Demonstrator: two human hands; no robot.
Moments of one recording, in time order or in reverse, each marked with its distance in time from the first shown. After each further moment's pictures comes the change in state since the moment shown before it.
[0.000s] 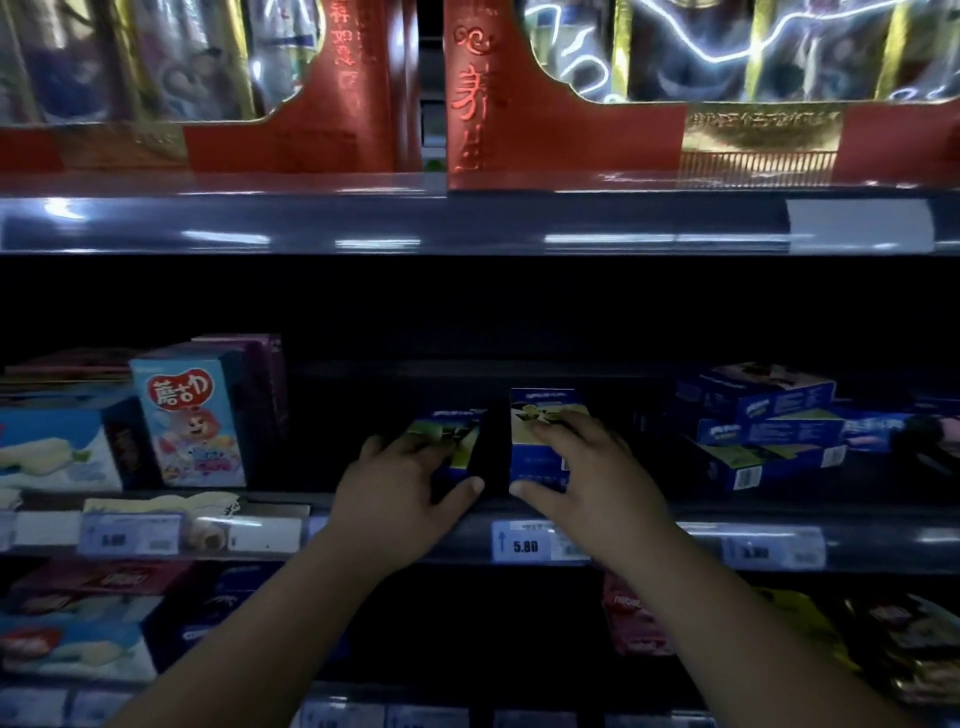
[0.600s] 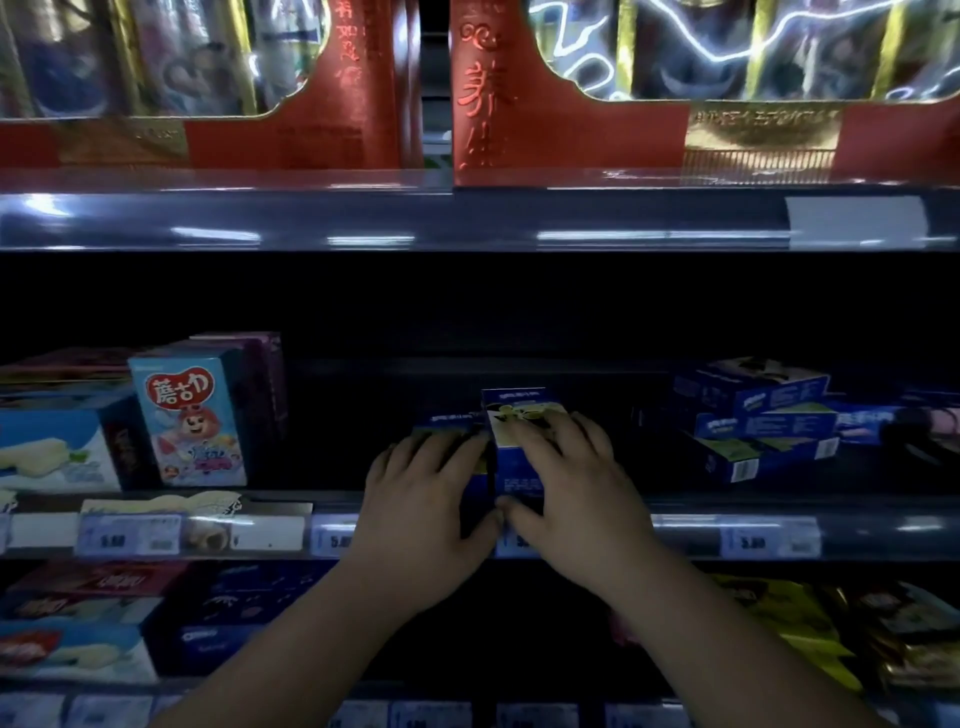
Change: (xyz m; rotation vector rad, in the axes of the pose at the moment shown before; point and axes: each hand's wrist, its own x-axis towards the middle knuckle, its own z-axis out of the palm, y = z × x) left_hand -0.030 0.028 -0.007 -0.051 0.120 0.167; right_hand -0.016 -0.028 0.010 -0.169 0.038 -0.075
